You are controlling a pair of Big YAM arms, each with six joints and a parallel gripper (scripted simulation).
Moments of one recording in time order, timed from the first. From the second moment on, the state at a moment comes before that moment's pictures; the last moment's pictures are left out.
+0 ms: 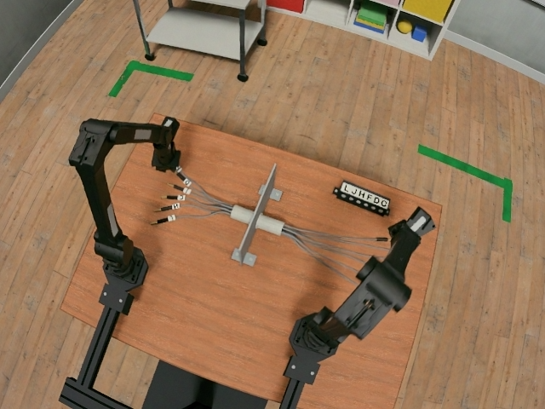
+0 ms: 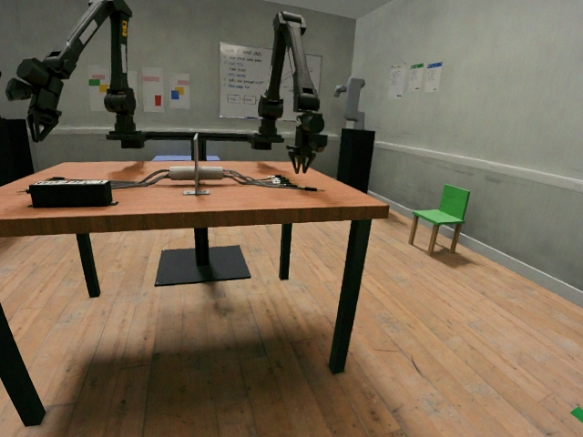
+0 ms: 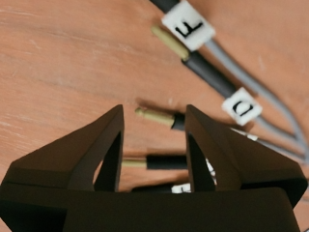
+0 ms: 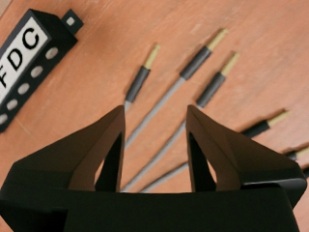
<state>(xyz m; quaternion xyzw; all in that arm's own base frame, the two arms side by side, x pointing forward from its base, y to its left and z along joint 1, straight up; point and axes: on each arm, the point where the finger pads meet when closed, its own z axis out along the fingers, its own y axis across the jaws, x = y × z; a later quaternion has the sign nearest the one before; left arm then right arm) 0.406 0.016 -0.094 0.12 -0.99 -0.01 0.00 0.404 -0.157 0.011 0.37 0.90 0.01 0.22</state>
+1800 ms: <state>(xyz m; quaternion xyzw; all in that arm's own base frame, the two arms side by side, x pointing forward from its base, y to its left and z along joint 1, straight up) 0.288 -0.013 -0.126 -0.50 -0.87 -0.01 0.00 0.435 -0.125 -0.133 0.58 0.82 0.00 -0.01</state>
